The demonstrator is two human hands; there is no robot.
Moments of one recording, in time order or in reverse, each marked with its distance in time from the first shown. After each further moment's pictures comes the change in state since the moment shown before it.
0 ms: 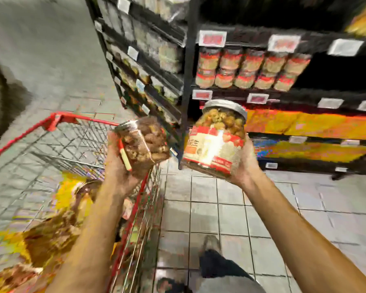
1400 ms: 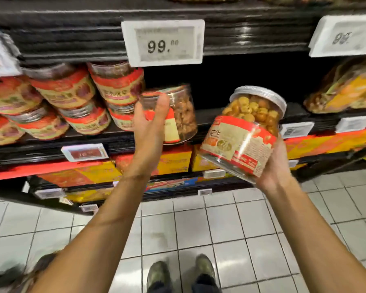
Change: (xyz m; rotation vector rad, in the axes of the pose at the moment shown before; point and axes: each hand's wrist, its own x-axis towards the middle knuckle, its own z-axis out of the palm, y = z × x) left_hand 0.415 -0.379 0.453 0.515 0.008 0.327; right_hand 0.106 -0.531 -0.363 -0.176 0.410 -0.276
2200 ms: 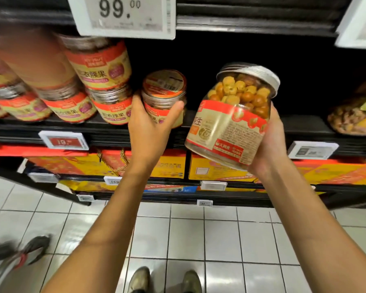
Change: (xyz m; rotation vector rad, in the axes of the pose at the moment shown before) left_hand 0.004 -0.042 0.026 0.539 0.225 0.187; right_hand 0.062 -0.027 -0.001 -0.242 -0.141 -0.006
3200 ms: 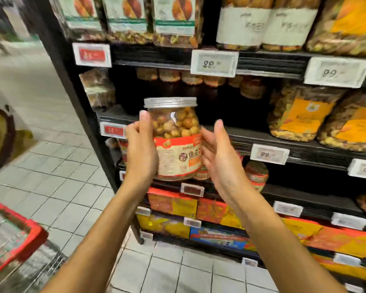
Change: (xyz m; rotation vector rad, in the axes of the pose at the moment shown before) left_hand 0.025 0.142 -0.342 -0.384 0.212 -0.079; right_hand -0.175 0.006 0.344 -0.388 -0.394 -0.223
